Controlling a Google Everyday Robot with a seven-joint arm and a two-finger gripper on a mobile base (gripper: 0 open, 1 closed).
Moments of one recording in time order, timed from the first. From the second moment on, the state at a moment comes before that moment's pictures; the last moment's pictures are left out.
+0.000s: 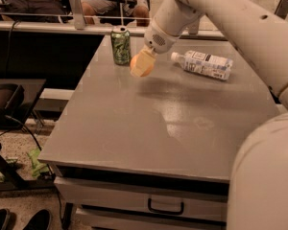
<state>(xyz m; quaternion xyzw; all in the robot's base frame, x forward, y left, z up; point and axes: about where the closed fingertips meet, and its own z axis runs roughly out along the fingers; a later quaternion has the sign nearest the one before) 0.671 -0.010 0.889 -0.56 0.78 0.13 0.23</state>
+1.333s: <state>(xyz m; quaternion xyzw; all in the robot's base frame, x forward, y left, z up) 0.734 0.037 0.858 -0.52 0.81 0.13 0.25</state>
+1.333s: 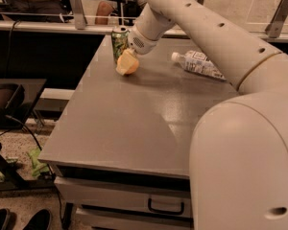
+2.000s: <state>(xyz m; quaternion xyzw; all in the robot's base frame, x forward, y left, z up) 0.740 0.041 0.846 -0.52 0.81 0.13 0.25</state>
